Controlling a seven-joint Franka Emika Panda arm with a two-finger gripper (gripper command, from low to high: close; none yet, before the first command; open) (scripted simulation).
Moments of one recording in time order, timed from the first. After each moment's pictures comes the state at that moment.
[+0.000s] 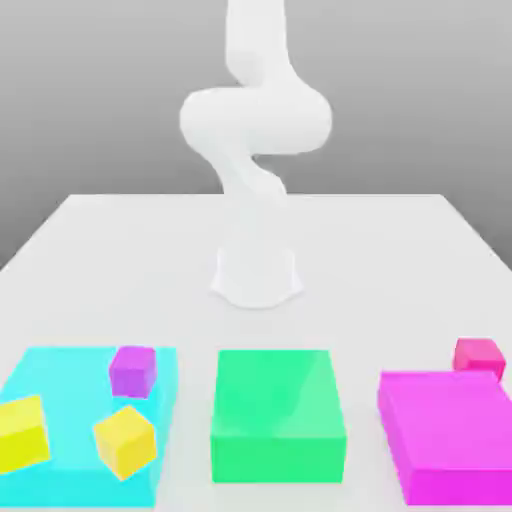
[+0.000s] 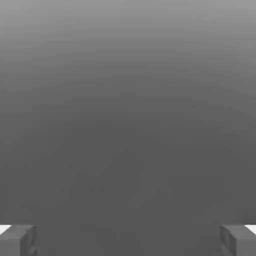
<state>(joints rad) 0.00 -0.71 0.08 -2.33 0.00 2.34 0.89</state>
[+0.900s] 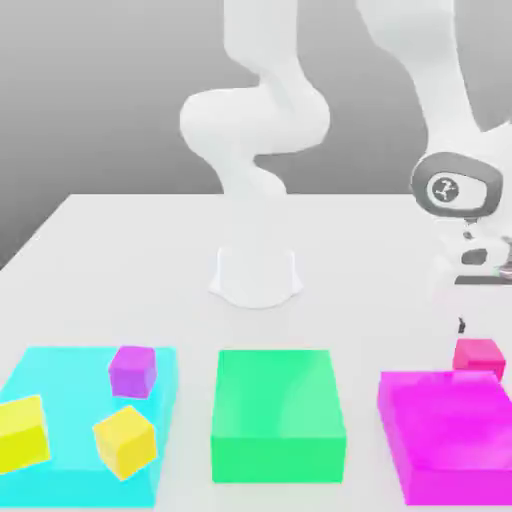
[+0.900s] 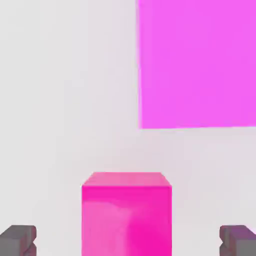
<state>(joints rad) 0.31 0.26 0.53 -2.60 -0.41 2.81 2.02</state>
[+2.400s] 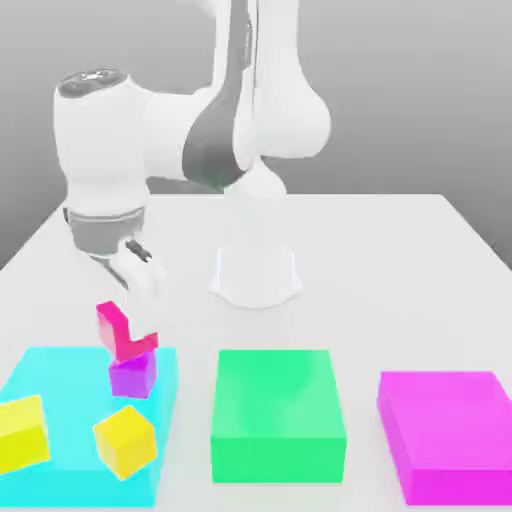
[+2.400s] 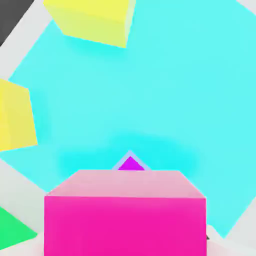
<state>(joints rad) -0.41 -0.12 -0.01 -2.76 0.00 2.64 1.30</state>
